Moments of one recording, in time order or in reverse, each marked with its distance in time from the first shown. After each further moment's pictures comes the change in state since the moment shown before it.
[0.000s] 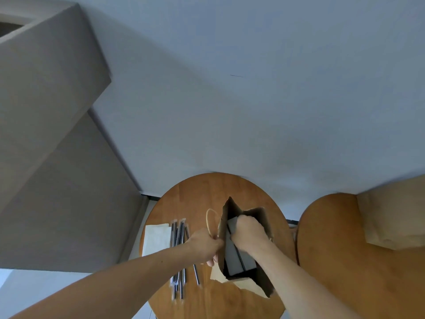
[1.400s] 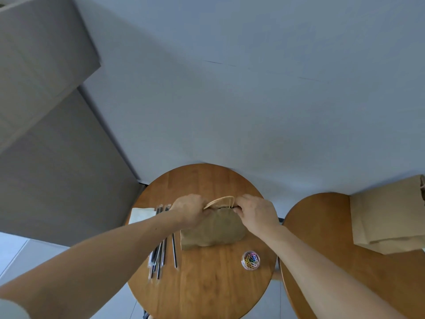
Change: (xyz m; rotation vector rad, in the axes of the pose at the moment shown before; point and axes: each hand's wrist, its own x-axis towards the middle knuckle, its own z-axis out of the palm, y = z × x) left_hand 0.013 0.063 0.016 0.719 0.334 0.219; right_hand 0.006 0.104 -0.041 -0.310 0.387 -0.543
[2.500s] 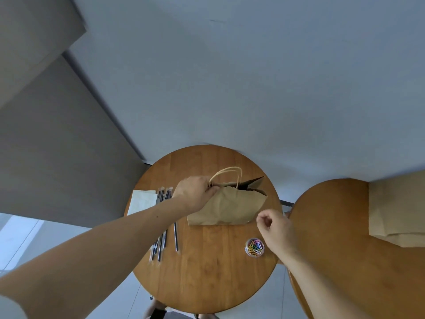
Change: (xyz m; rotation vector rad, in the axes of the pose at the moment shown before) left_hand 0.023 0.002 0.020 -0.174 0.190 -0.048; right_hand -0.062 0.043 0.075 0.517 0.074 0.407
